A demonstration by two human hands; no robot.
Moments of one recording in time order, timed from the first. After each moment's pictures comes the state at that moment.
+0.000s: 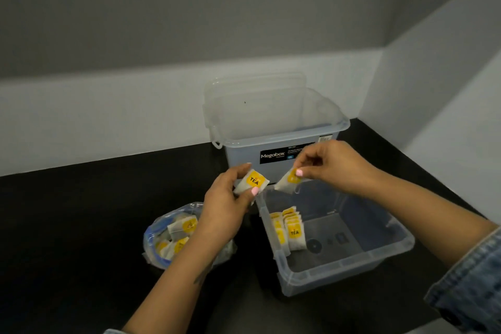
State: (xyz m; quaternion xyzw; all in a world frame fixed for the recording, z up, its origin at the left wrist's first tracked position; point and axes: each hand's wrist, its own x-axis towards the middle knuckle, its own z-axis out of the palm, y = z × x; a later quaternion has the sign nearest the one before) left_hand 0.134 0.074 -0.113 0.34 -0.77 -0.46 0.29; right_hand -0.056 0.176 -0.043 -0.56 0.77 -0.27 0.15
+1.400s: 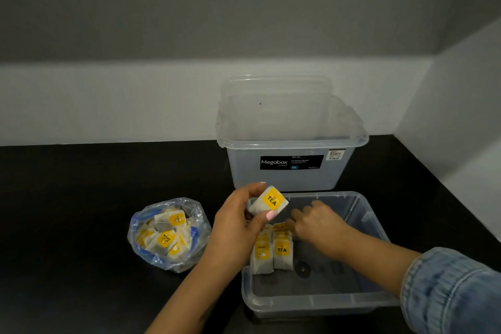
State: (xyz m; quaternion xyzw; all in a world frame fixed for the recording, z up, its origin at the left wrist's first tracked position) left_hand 0.084 0.132 -0.130 0.39 -0.75 -0.44 0.33; right_hand -0.107 0.173 -0.163 -0.78 0.58 0.19 -0.15
